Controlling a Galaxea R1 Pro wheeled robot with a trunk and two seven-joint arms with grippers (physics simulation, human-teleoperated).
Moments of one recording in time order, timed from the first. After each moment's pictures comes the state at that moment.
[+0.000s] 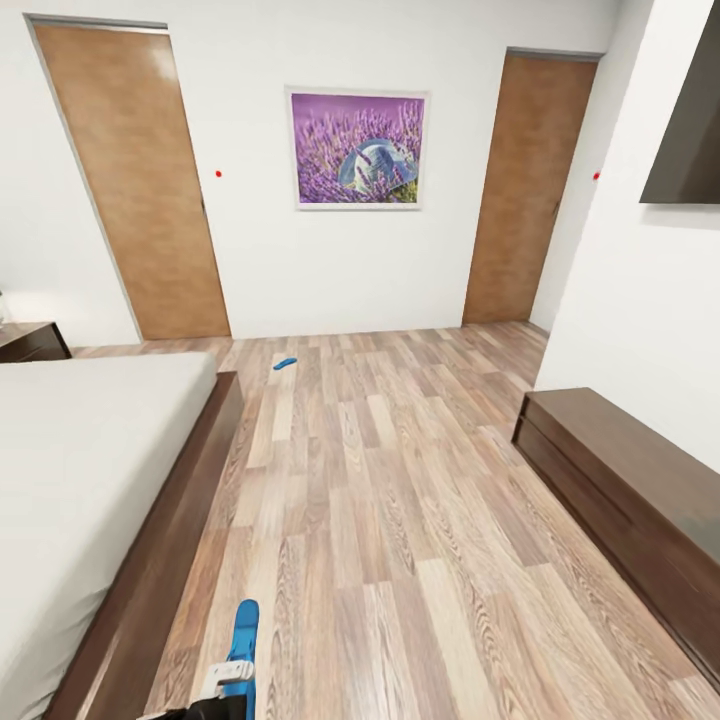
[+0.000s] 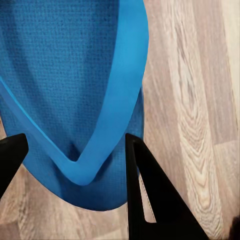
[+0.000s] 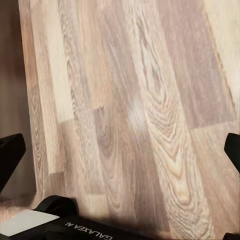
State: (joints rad) left arm -0.51 0.08 -0.27 -0.02 0.40 -0.02 -0.39; right arm -0.20 -0.29 0.01 -0.38 -0.46 0.15 0.81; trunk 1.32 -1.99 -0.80
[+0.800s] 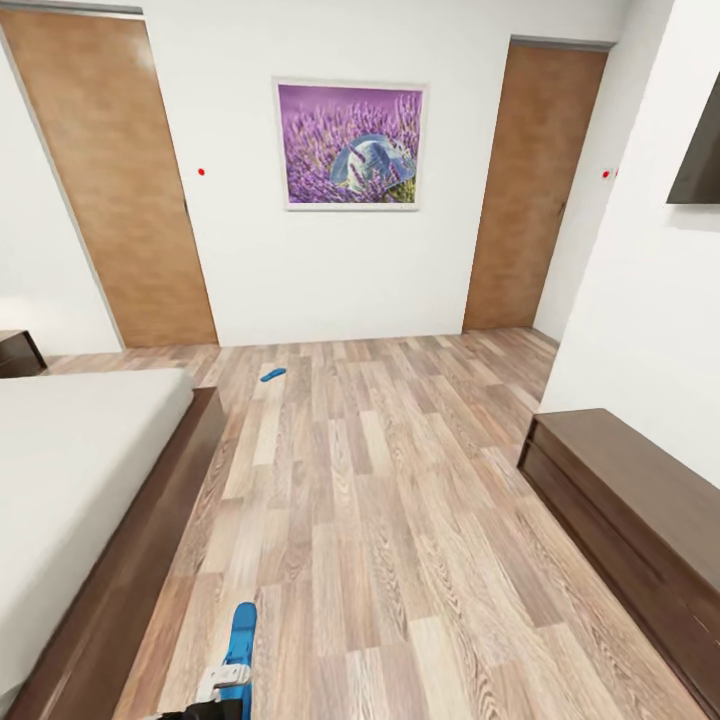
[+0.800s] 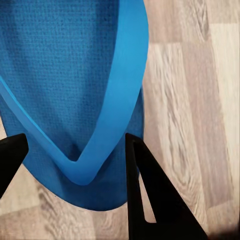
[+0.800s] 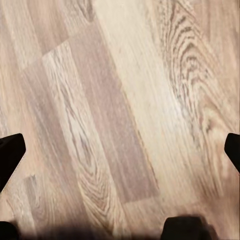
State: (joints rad) left arm -0.51 0.09 -0.27 -0.02 0.39 -0.02 -0.39; right arm -0.20 -0.25 0.01 -0.26 -0.47 -0.01 0.55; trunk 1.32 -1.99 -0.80
